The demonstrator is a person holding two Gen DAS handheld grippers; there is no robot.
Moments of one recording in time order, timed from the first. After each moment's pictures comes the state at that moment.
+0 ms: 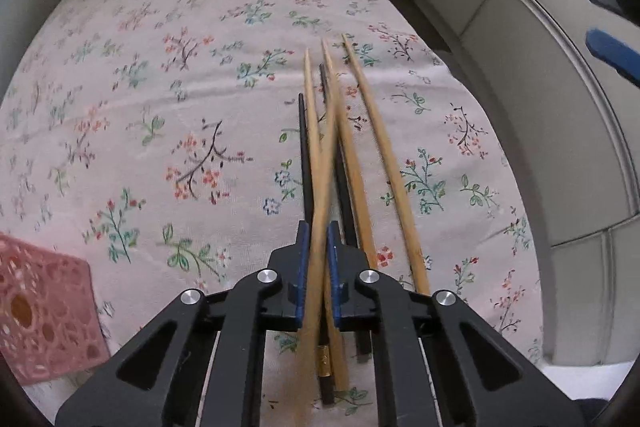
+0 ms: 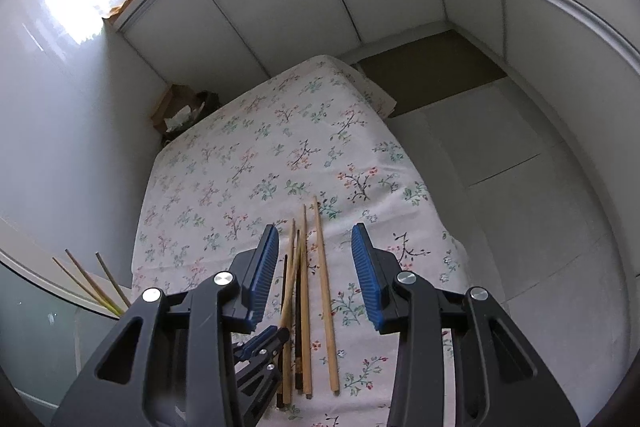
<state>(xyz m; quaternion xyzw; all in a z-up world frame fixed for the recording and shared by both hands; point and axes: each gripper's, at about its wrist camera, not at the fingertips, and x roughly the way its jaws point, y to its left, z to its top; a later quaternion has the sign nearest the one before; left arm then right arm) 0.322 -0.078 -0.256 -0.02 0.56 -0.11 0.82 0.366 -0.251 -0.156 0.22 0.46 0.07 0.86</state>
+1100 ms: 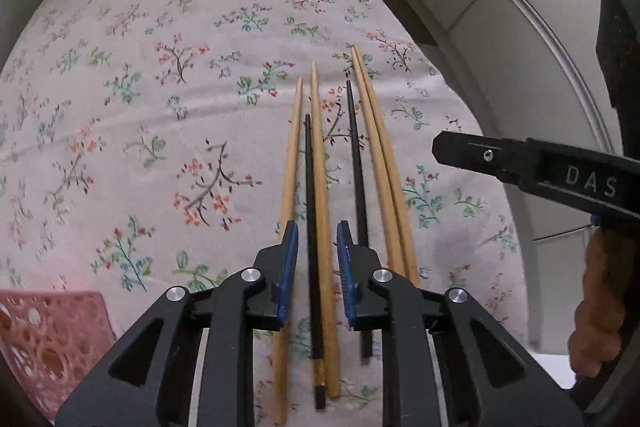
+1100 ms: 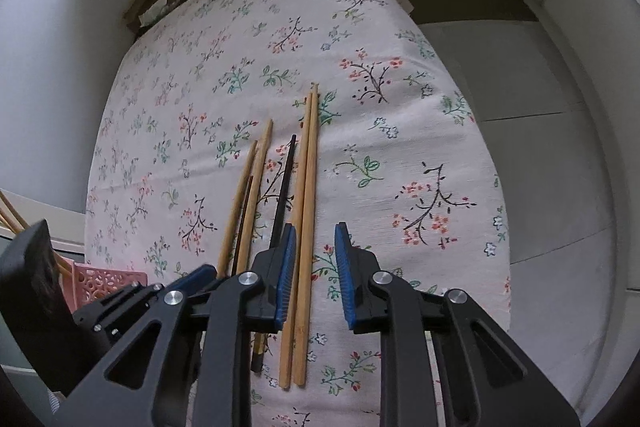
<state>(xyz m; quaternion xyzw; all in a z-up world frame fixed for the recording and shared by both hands) 0.339 -0.064 -0.245 -0.03 0.58 -0.14 0.80 0.408 -0.209 -0.249 0.14 0.61 0.11 0.77</state>
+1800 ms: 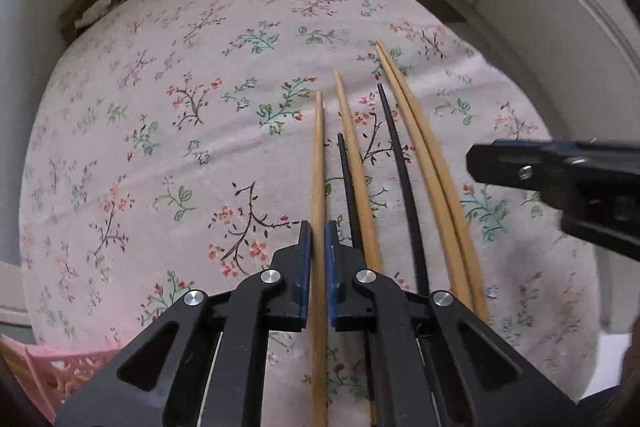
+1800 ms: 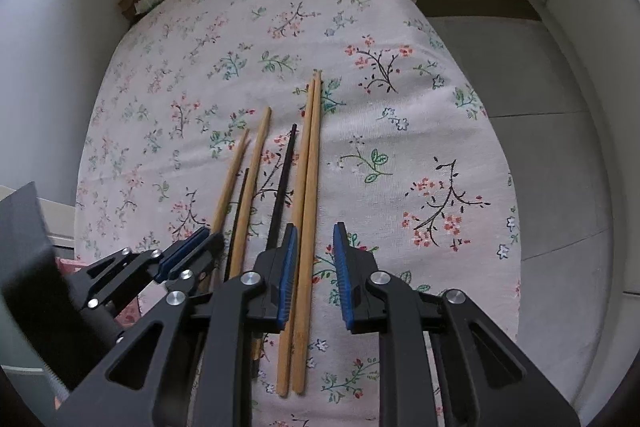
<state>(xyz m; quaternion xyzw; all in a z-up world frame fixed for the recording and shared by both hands) 0.355 -0.077 -0.248 0.08 0.55 -0.10 0.82 0.413 -0.202 -0.263 0.13 0.62 0.11 0.76</state>
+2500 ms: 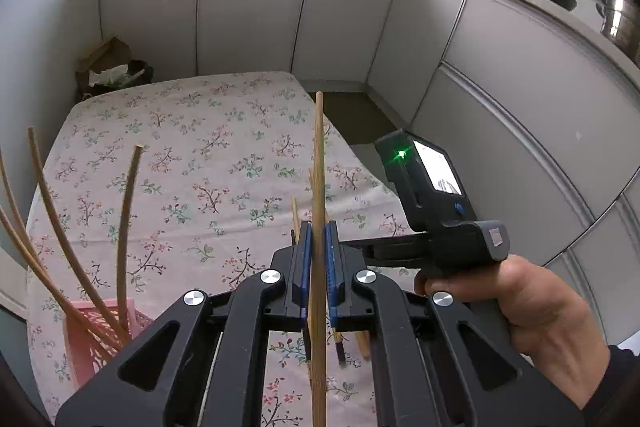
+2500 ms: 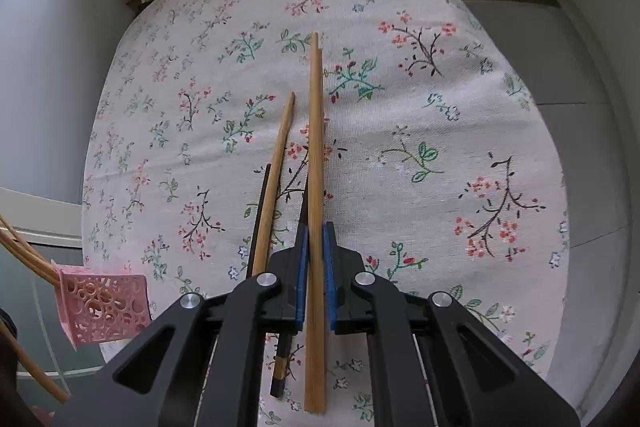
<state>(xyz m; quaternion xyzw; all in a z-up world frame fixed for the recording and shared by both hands) 0.288 -0.049 -0.125 -0.03 0.39 -0.17 0.90 0.421 -0.178 -0.279 0.15 0.64 0.13 0.75</state>
